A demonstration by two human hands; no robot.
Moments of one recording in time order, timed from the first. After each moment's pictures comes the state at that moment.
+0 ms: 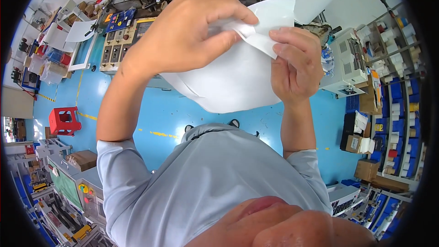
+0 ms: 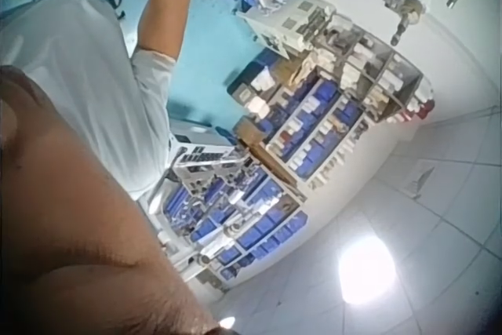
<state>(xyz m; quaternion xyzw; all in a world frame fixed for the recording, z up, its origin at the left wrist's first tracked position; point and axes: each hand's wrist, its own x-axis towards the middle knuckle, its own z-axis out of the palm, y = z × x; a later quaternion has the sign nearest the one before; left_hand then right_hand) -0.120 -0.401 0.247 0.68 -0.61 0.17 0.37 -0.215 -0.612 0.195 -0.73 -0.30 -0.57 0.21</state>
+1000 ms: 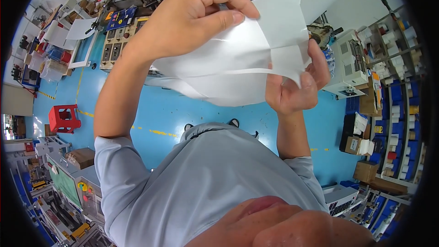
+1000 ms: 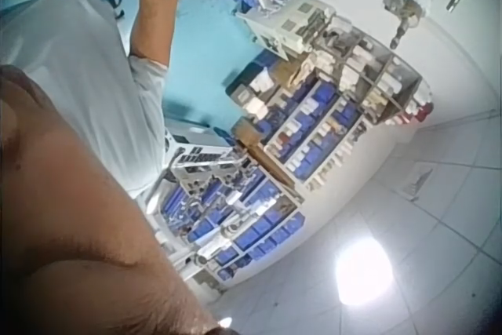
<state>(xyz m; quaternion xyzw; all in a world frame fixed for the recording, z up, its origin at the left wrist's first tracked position) -0.115 -0.405 0.250 0.66 -0.52 -0.05 0.55 -0.227 -0.616 0.155 -0.72 -0.25 -0.62 0.19</state>
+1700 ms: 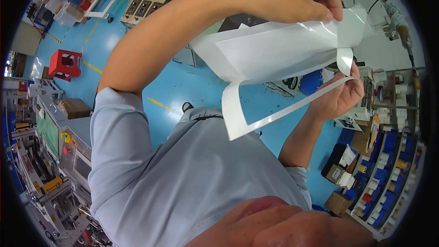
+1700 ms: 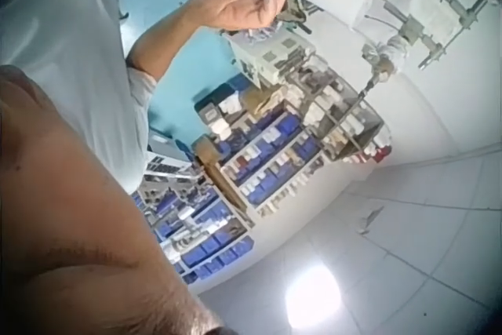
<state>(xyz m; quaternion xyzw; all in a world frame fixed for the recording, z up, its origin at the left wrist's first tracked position) -0.118 -0.406 0.266 0.64 -0.56 0.04 0.53 -0.229 -0.635 0.141 -0.63 -0.20 -0.52 0.54</state>
